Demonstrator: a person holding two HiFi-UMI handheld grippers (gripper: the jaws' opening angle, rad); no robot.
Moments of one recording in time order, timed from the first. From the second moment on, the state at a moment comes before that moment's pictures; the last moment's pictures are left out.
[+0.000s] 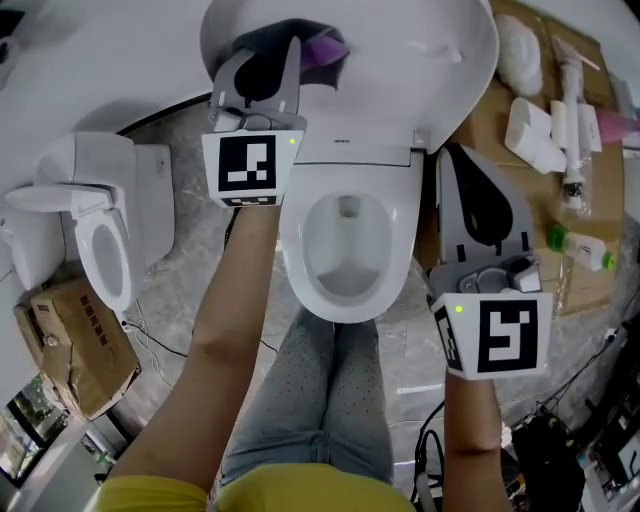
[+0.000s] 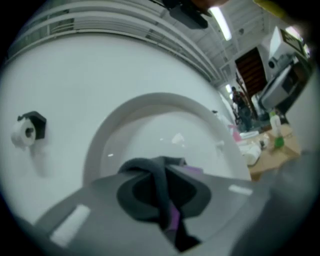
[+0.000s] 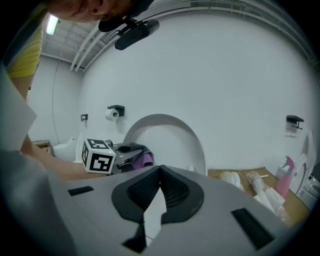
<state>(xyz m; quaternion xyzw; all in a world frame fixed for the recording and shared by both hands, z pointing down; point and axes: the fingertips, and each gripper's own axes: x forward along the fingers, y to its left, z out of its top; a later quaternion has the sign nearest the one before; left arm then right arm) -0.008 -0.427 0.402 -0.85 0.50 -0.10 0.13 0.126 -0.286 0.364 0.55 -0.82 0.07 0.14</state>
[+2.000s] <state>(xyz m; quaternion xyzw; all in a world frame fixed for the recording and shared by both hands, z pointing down) 0.196 -0.365 0.658 -0.94 0.23 -0.25 0.06 0.156 -0.258 0.478 0.57 -0.78 0.14 0.23</state>
